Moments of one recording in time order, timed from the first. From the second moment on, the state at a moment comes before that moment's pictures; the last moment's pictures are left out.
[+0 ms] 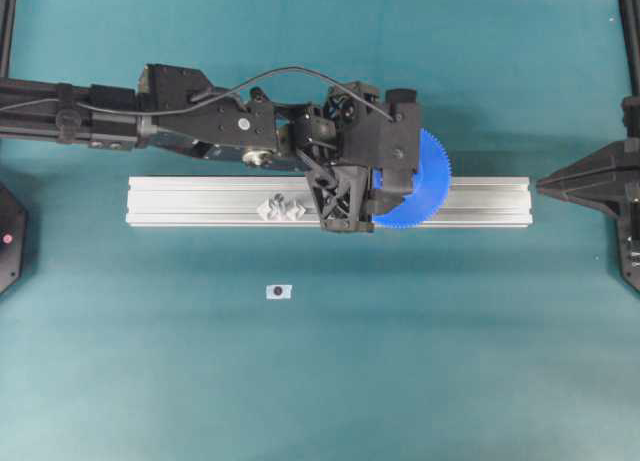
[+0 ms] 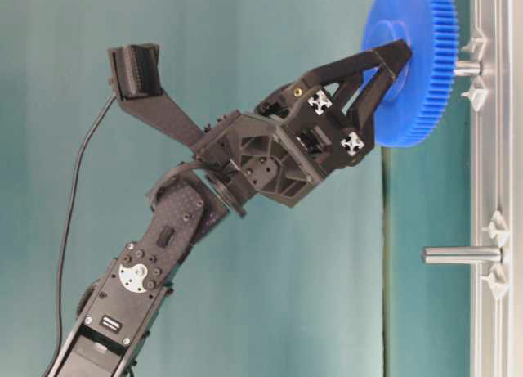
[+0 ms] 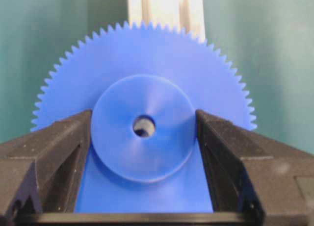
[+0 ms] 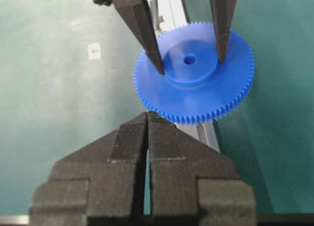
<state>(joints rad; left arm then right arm) 0.12 0.29 0.16 0.02 0.30 0.23 -0.08 -1.12 1.22 0.02 0.28 0.09</state>
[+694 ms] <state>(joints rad) 0.08 0.29 0.15 0.02 0.37 0.20 -0.08 -1.12 1.23 0.02 0.28 0.09</state>
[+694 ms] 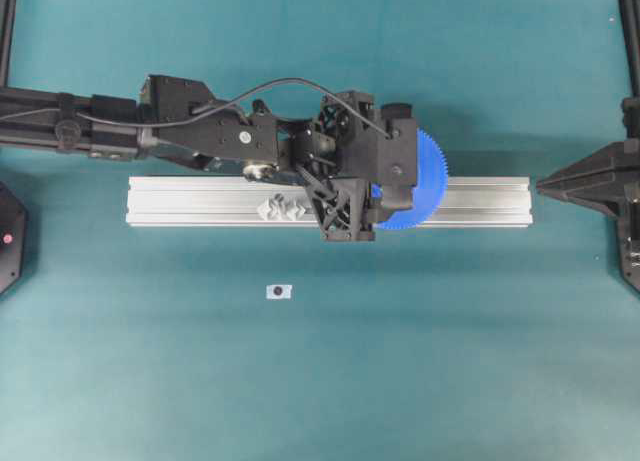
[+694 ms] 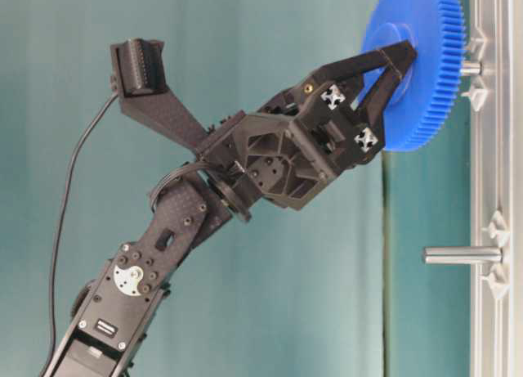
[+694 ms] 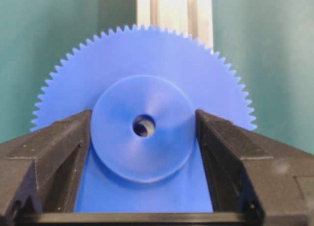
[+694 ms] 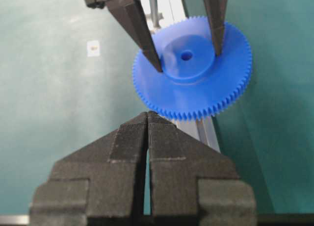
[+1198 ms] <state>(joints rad) 0.11 0.28 0.12 0.02 0.35 0.19 -0.08 -1.12 1.23 0.02 0.28 0.09</state>
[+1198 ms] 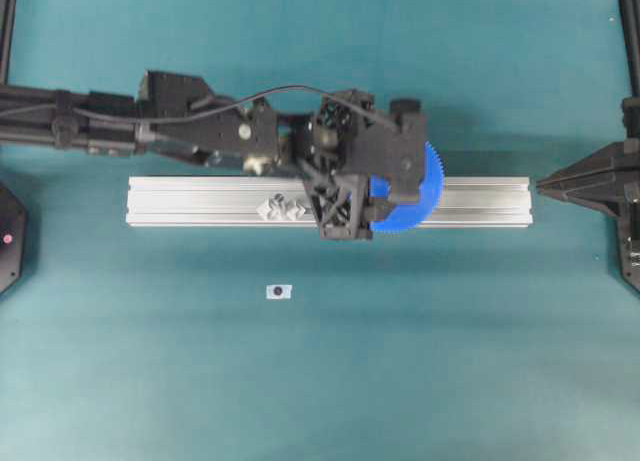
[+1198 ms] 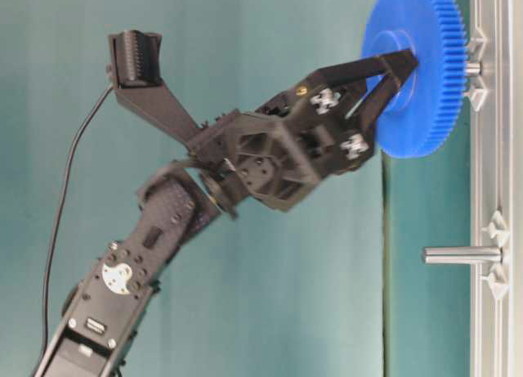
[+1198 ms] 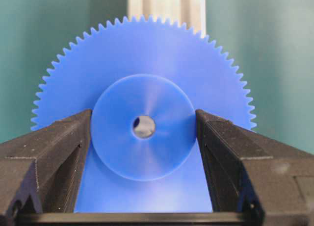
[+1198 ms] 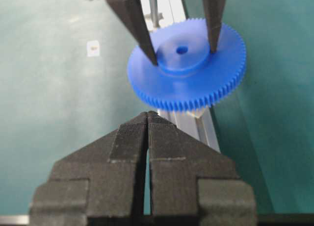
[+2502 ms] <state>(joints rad) 0.12 0.33 0.04 0.02 0.36 0.19 -0.08 -1.12 1.23 0.02 0.28 0.09</state>
